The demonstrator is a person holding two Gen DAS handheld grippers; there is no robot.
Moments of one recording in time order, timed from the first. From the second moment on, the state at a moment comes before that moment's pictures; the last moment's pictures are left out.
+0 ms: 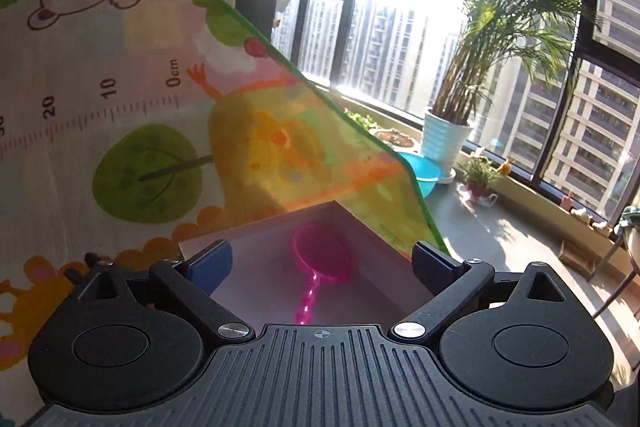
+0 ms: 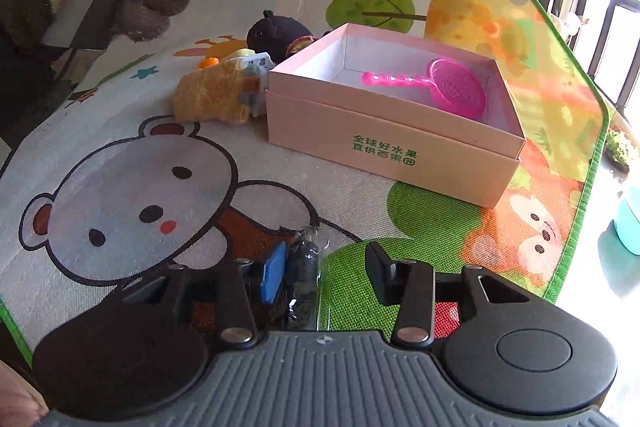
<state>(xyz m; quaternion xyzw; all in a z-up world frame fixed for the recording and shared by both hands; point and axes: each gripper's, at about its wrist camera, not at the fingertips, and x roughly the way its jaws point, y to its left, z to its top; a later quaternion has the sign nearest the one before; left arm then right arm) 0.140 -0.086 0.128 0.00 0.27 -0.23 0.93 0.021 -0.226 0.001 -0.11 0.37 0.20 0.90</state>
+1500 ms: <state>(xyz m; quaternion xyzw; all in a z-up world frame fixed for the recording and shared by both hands) 0.012 0.036 0.029 0.01 0.35 -0.10 0.93 0.122 -0.069 0.033 -0.22 0.30 0.28 0.89</state>
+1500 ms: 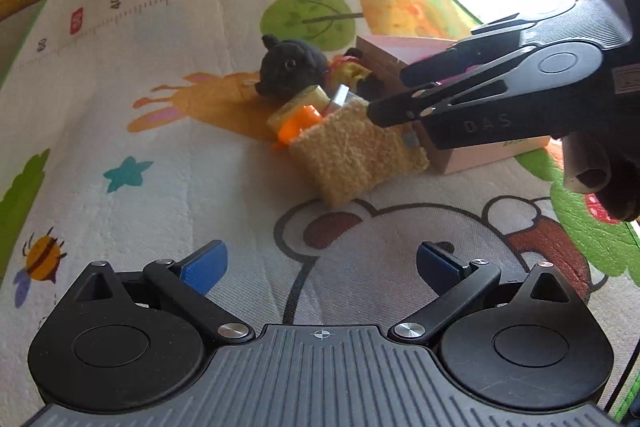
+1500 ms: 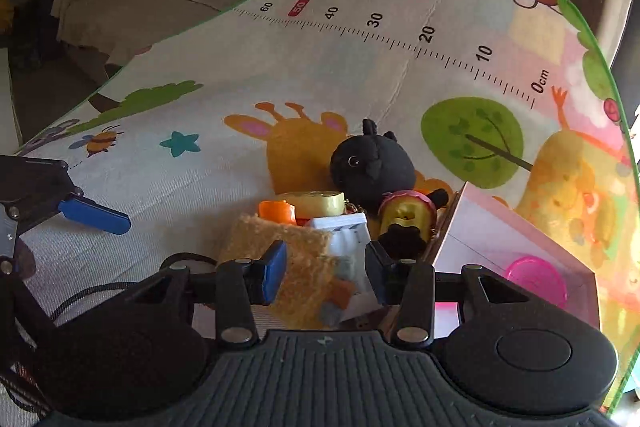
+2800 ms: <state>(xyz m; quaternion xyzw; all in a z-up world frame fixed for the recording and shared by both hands) -0.012 0.040 0.036 0.04 0.34 -0.17 0.92 0.059 -0.082 0.015 -0.27 0.28 0.29 0.87</state>
